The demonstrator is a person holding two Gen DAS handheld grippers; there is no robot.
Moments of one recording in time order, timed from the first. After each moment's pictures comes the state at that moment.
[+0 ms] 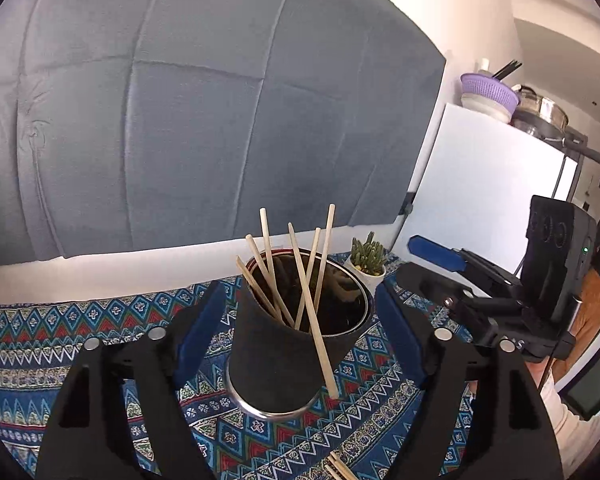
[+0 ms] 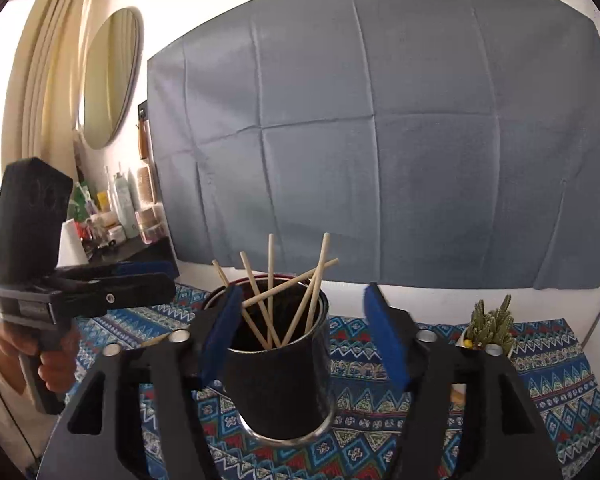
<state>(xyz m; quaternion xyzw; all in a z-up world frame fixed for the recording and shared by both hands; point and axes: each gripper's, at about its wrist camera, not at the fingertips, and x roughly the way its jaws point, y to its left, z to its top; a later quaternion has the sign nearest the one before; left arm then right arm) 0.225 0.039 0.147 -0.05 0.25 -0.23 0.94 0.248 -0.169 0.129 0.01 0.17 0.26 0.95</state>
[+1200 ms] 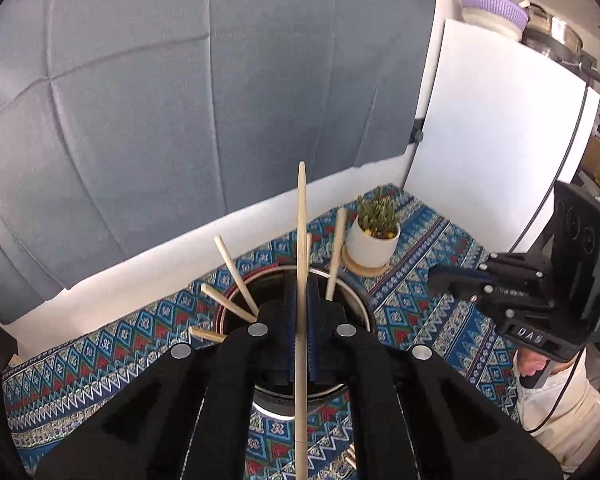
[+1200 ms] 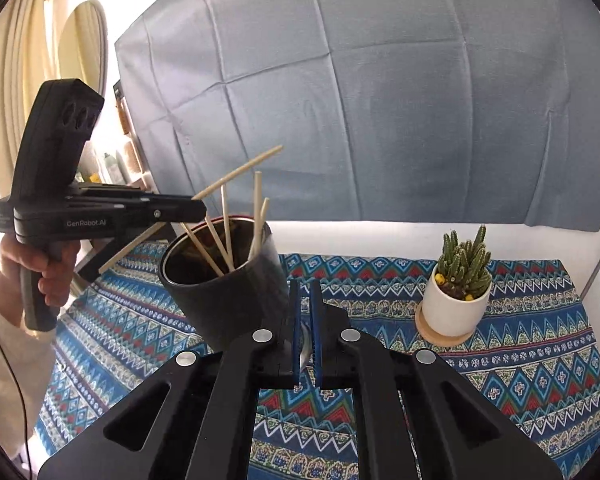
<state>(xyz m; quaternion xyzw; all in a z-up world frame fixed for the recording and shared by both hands) 0.284 -0.013 0.172 0.06 0.33 -0.24 0.91 0.260 -0.218 0.119 0.03 0.28 0.27 0.92</state>
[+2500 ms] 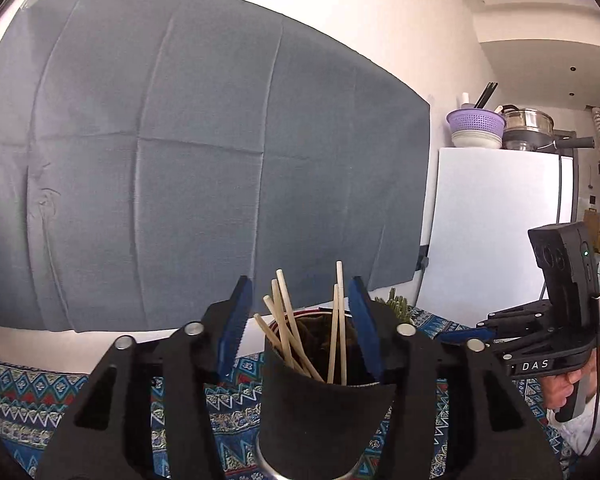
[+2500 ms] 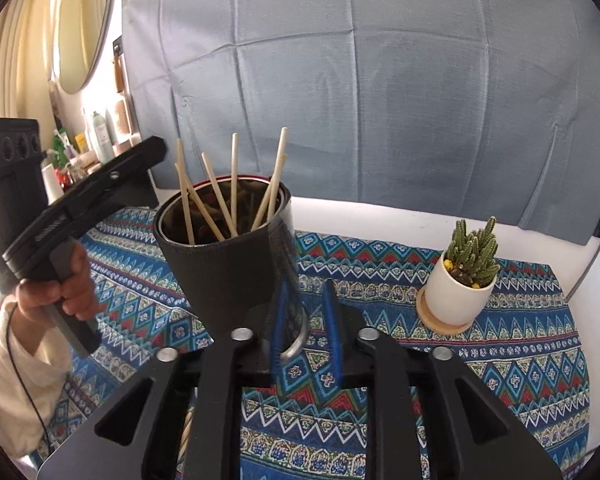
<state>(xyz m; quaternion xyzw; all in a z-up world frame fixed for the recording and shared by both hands) 0.220 0.046 0.125 -0.03 0.07 -0.21 0.97 0.252 -0.184 0.102 -0.03 0.30 0.23 0.93</state>
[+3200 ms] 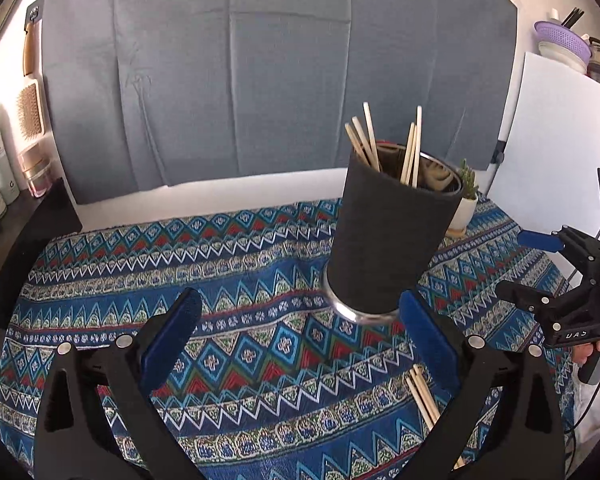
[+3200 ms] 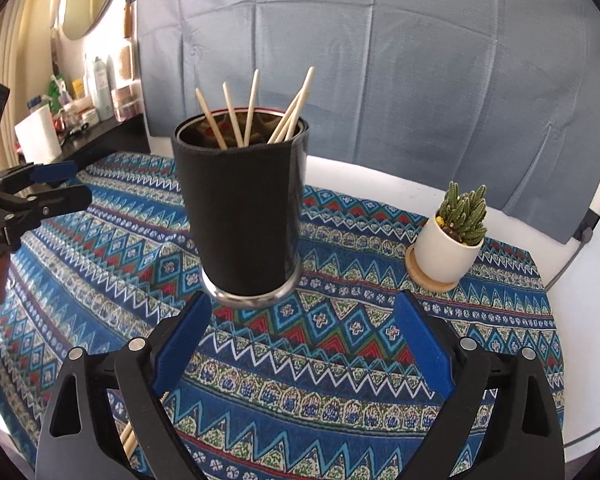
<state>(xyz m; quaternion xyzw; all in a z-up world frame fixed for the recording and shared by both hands) 0.170 0.065 0.092 0.00 0.33 -0.06 0.94 0.211 -0.172 0.073 -0.12 0.33 0.21 0.91</state>
